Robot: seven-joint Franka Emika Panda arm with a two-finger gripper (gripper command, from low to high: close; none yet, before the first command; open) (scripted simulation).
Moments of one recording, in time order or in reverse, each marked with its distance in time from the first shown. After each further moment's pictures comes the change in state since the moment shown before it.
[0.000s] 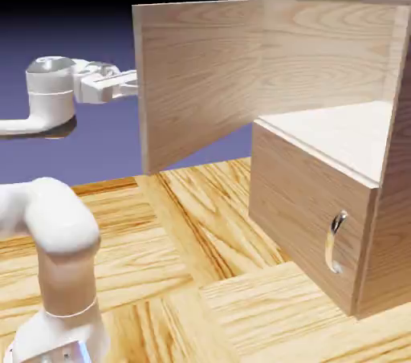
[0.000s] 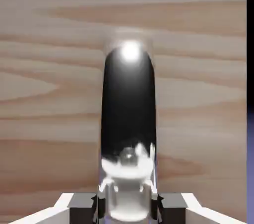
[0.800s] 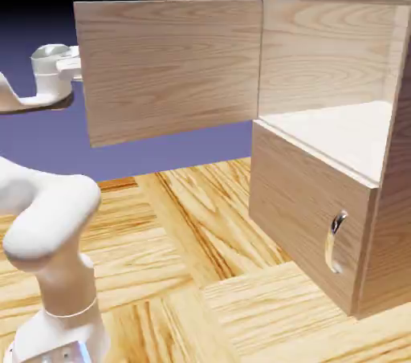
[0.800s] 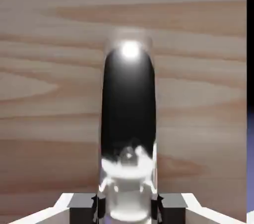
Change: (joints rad) arm -0.769 0.027 0.535 0.870 0.265 -0.629 -0.117
